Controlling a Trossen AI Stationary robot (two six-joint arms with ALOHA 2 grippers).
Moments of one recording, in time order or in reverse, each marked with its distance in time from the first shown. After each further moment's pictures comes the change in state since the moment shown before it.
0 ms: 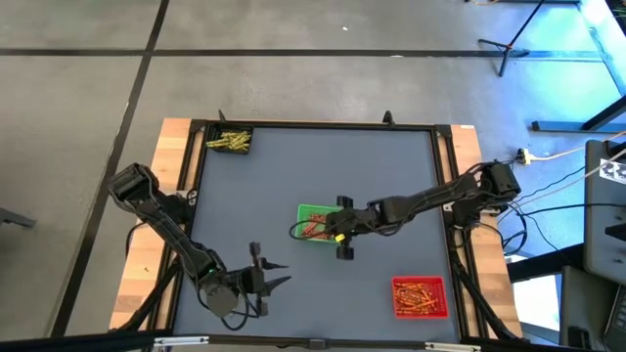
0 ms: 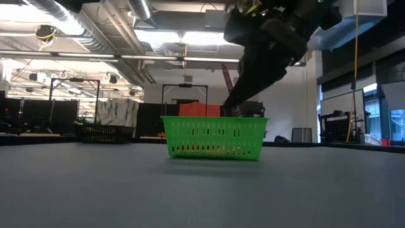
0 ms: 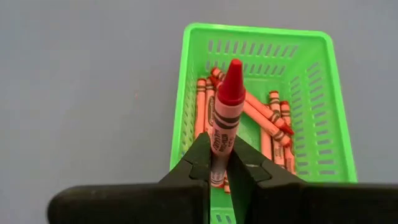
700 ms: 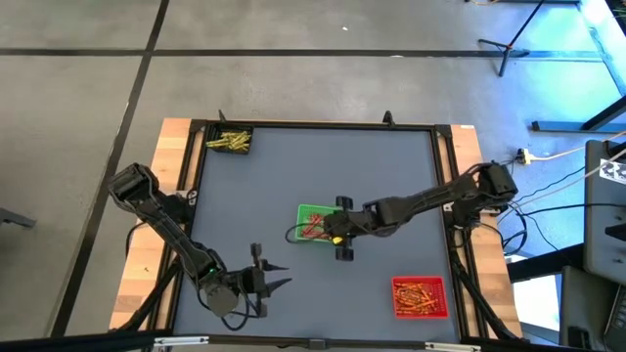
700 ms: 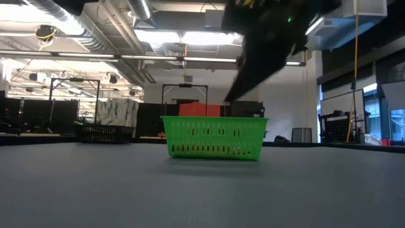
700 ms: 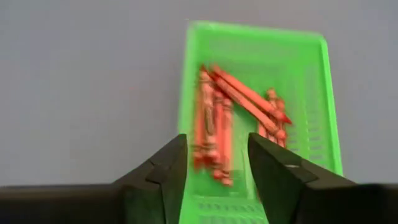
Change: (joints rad) left arm 0.003 0.000 0.000 0.001 0.036 -0.032; right arm 0.031 0.032 0.094 -0.143 0.027 0.004
